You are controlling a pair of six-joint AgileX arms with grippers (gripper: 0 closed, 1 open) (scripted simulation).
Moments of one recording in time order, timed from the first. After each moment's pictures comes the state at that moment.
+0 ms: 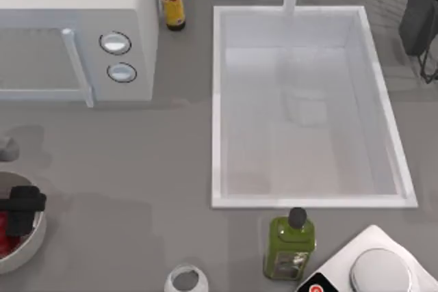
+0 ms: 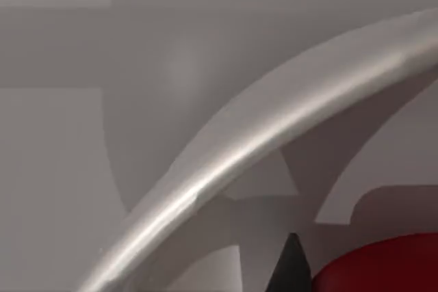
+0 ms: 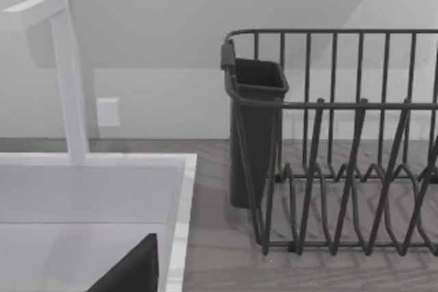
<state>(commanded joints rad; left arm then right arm) 0.10 1.58 0.67 -0.64 0.00 0.12 0.00 0.00 0.00 0.00 0.00 0.00</state>
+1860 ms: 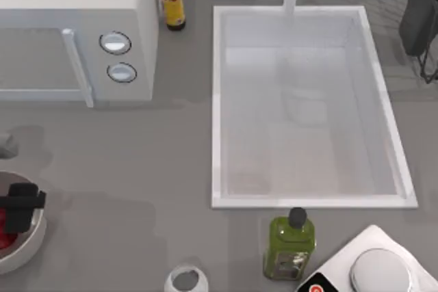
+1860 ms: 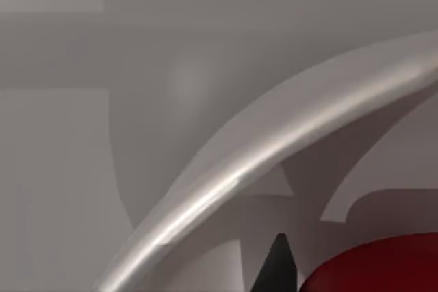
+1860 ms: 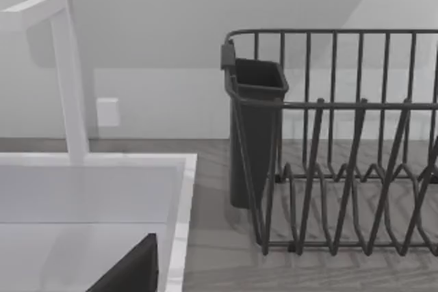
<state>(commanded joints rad) 0.09 1.54 0.71 -0.64 0.01 0.11 0.00 0.00 0.00 0.00 0.00 0.00</state>
